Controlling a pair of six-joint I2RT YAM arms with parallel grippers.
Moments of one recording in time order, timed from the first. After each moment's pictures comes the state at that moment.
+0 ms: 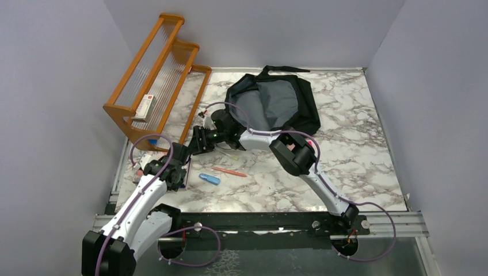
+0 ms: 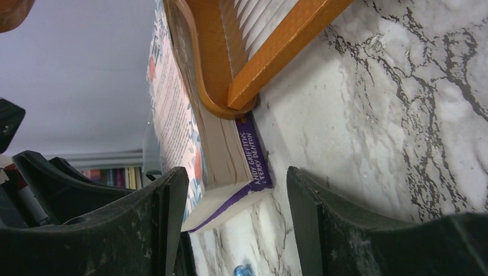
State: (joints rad) left arm -0.31 0.87 0.55 -0.98 -0.45 -1.45; right arm 0.90 2.52 1.82 0.29 -0.70 0.82
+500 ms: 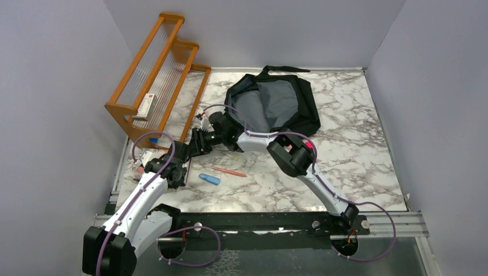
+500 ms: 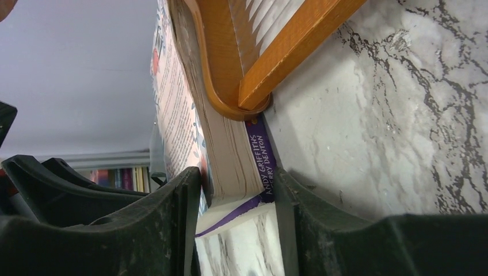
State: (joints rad) left arm -0.31 0.91 0.55 -0.94 -0.46 -1.40; right arm 0.92 2.56 1.85 0.31 -0.70 0.88
